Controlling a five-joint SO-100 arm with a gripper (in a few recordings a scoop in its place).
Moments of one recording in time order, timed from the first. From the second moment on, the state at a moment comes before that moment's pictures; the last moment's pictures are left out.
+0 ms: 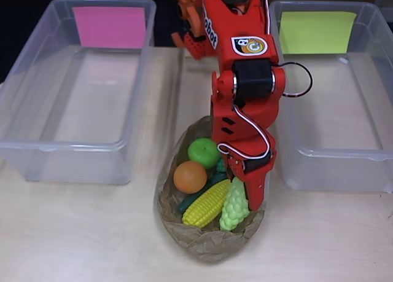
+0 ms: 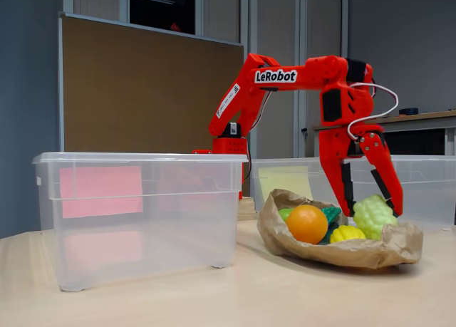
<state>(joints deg) -10.8 49.1 51.8 84.2 -26.6</state>
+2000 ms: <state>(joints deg) 55.1 98.9 96.3 90.6 1.5</state>
